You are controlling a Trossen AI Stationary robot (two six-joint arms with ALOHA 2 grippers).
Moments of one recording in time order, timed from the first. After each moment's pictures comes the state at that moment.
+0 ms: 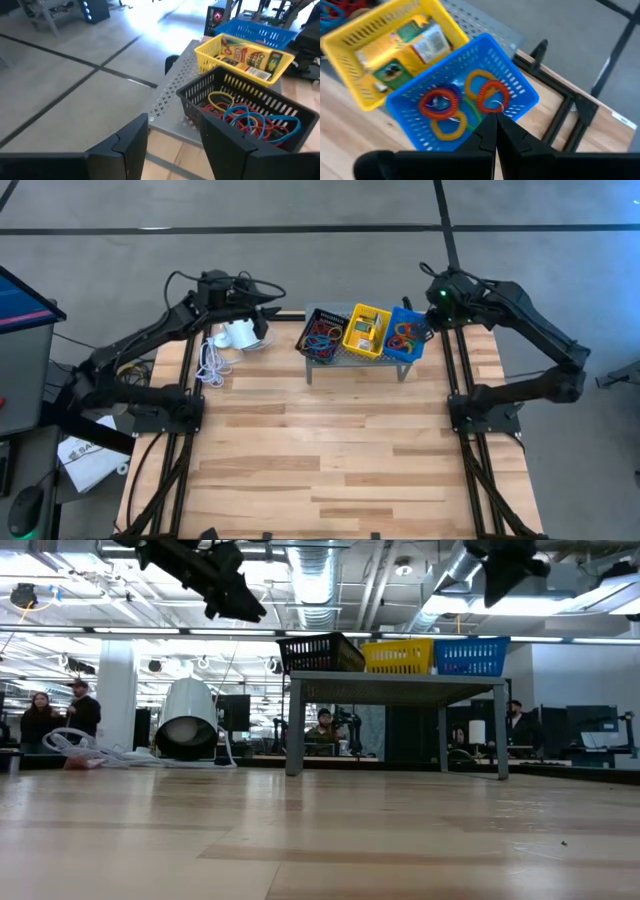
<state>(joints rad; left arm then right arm) 0.71 1.17 1.03 -0.23 0.17 0.14 -0.56 1.20 1.54 -1.39 0.28 0.33</state>
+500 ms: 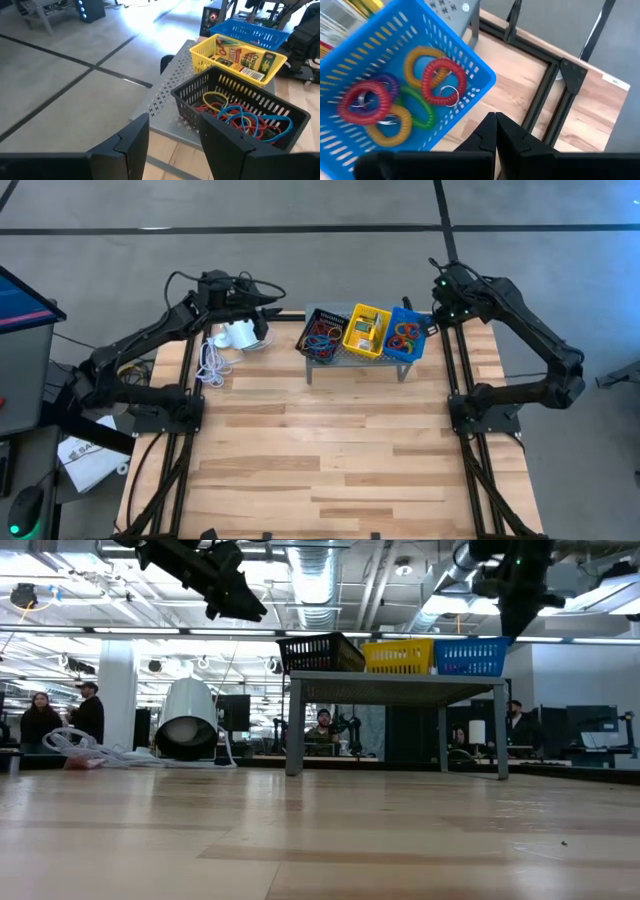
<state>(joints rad) 0.71 1.17 1.03 -0.23 0.19 0.13 -0.83 1.20 1.37 -1.34 0.18 0.23</state>
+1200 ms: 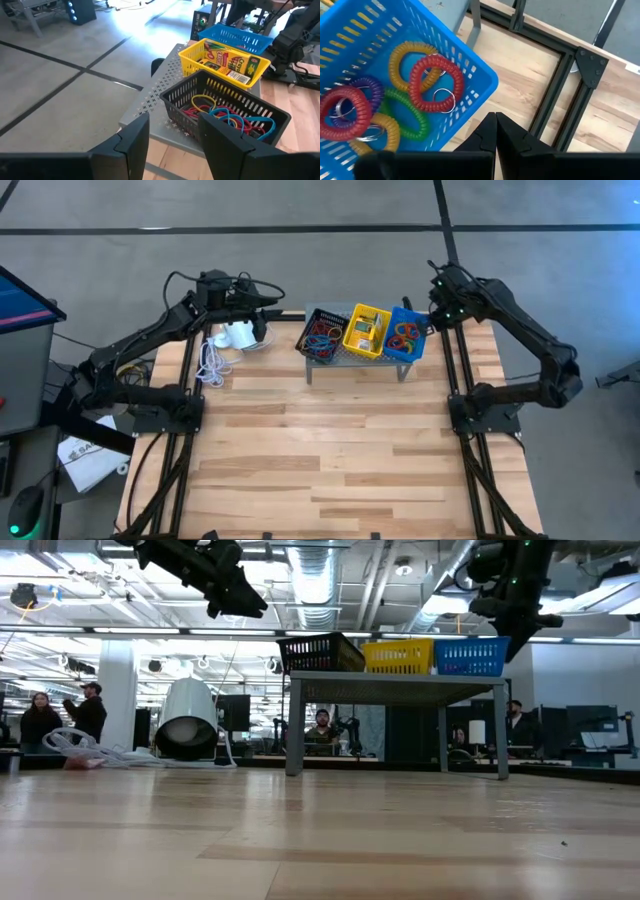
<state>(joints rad) 0.71 1.16 1.03 -0.23 0.24 0.12 -0.91 1.22 1.27 -1.26 0.10 0.21</state>
